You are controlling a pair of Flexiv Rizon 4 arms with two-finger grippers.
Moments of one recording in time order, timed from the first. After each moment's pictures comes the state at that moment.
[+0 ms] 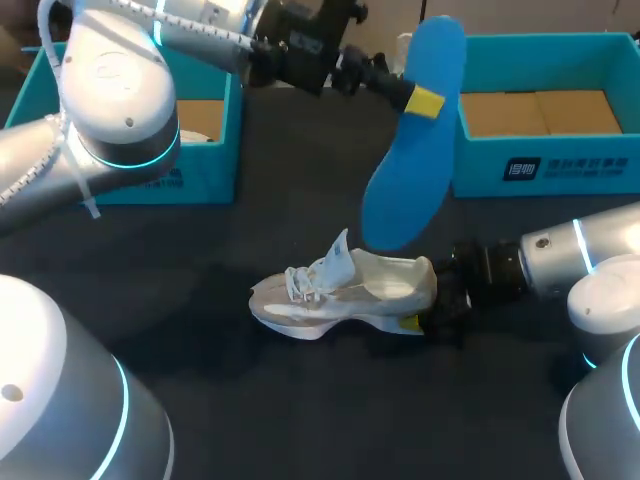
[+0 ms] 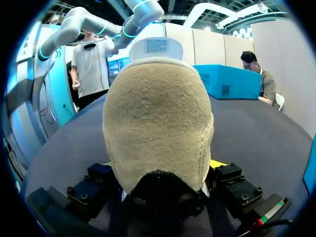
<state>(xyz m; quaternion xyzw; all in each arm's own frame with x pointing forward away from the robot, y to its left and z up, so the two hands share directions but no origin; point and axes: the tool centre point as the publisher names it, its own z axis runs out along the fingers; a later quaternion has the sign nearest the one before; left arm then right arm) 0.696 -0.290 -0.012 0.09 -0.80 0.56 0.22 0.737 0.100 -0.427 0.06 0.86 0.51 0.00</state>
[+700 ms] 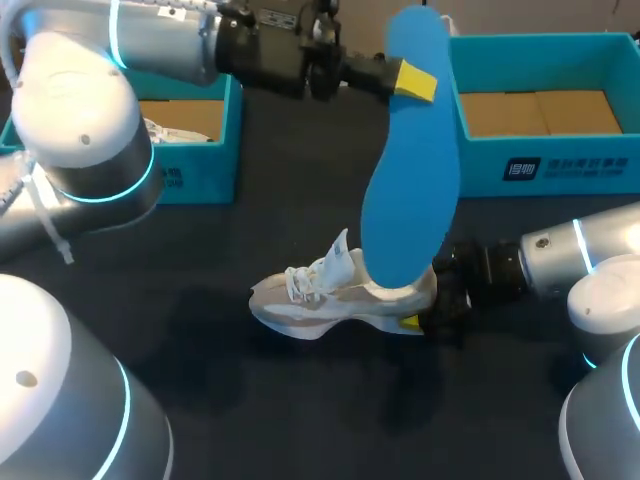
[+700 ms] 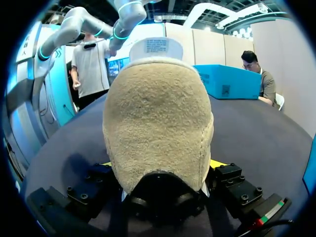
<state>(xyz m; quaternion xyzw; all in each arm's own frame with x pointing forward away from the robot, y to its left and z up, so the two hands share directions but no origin) 0.654 -0.269 0.035 0.27 -0.70 0.53 0.38 0.737 0.100 -0.427 0.06 0.86 0.51 0.00</state>
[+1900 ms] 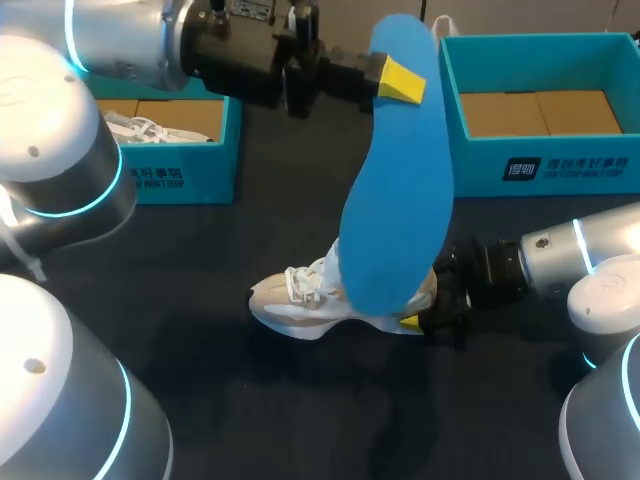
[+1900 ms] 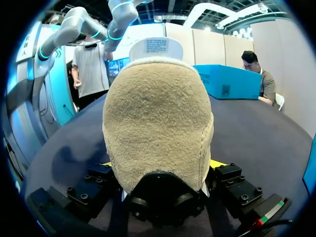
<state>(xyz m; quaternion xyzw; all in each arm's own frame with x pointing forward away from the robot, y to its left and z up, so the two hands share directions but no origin) 0.604 -0.250 0.071 0.35 -0.66 0.48 0.46 0.737 0.100 -0.427 0.06 0.86 0.51 0.00</state>
